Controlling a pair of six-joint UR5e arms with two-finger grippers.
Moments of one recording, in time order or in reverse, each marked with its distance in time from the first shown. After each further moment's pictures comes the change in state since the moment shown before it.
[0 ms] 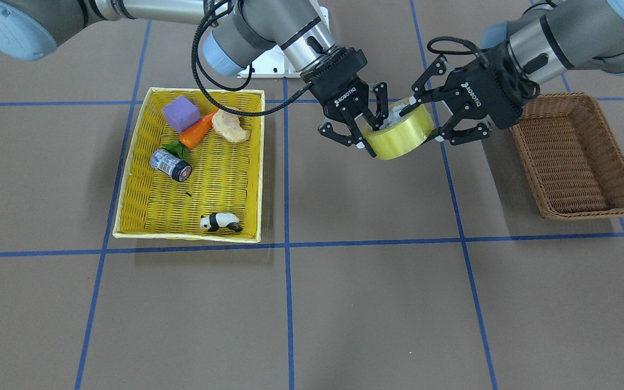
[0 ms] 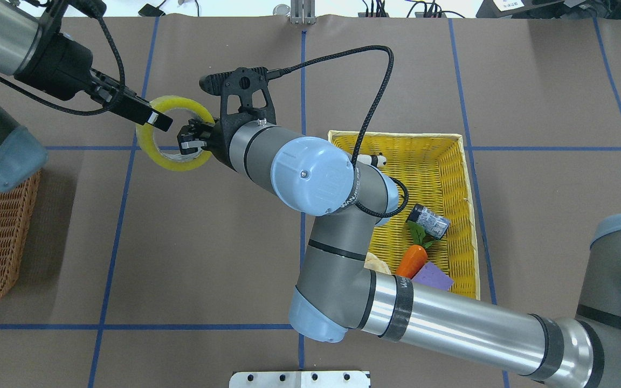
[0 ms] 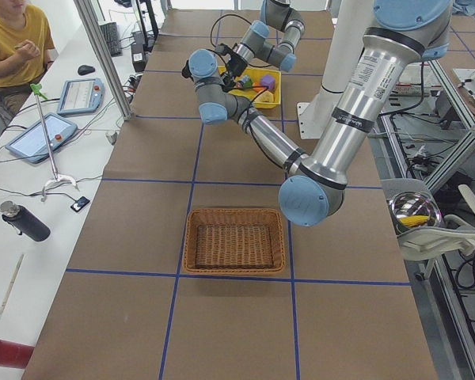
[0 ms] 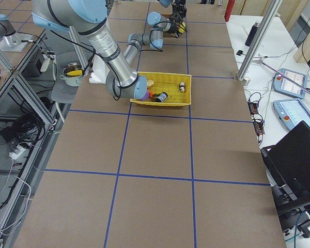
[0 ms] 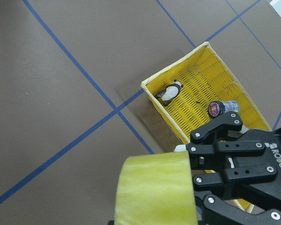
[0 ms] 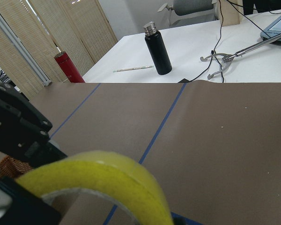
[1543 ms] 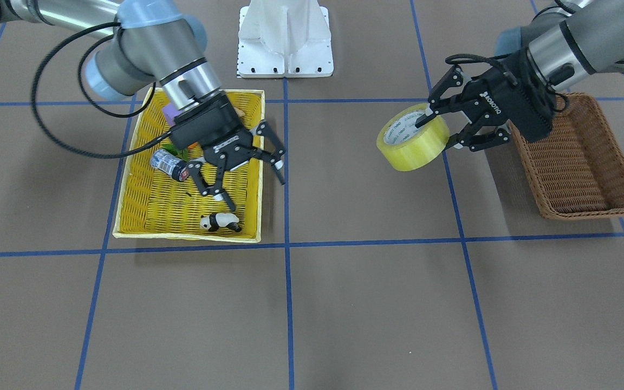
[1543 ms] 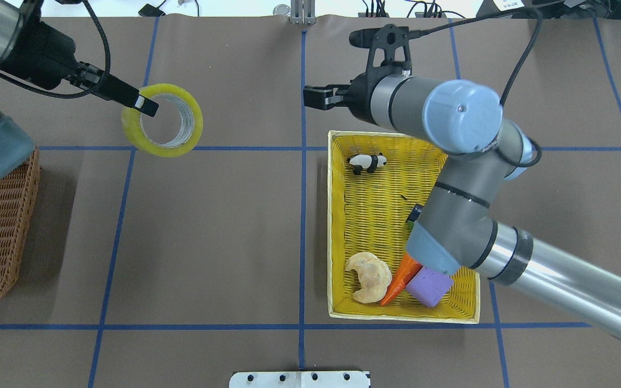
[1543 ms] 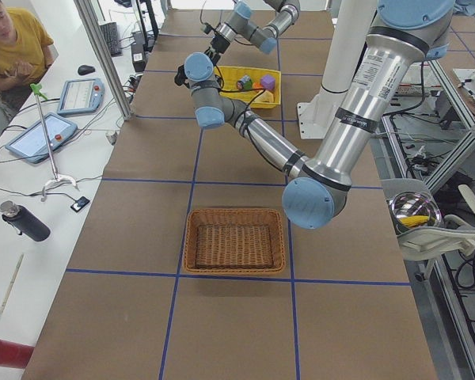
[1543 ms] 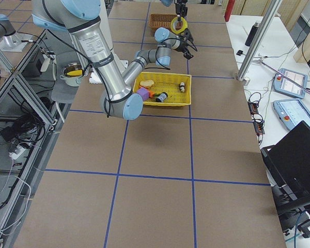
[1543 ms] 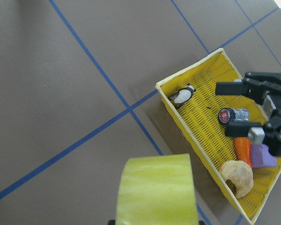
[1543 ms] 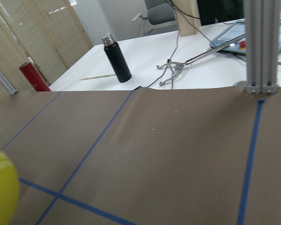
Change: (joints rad) left arm -0.051 0.015 0.019 -0.006 0.001 -0.164; right arm 0.285 -0.296 0.164 -0.108 0.215 0.018
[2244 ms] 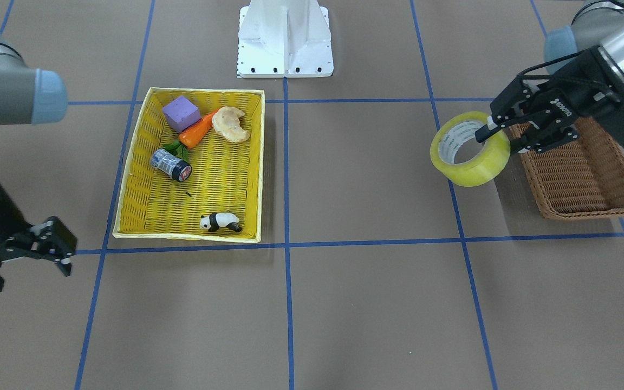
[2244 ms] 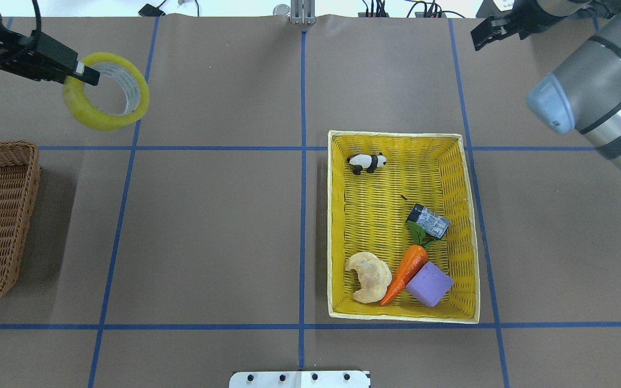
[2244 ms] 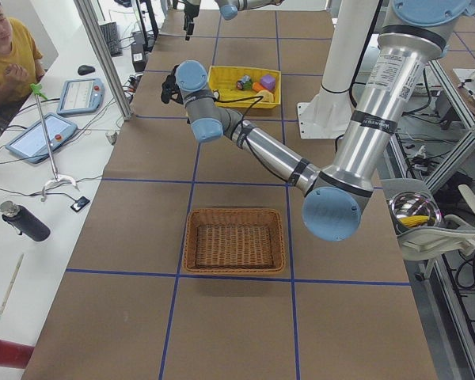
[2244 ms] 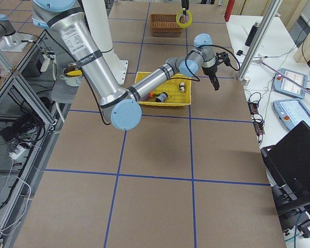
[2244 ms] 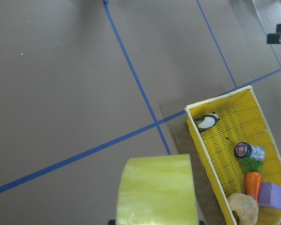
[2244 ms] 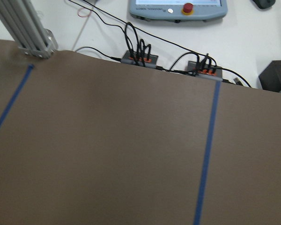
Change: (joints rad) left arm -0.156 0.104 -0.002 0.001 -0.058 -0.204; right arm 0.453 -0.072 -0.132 -0.470 0.468 -0.538
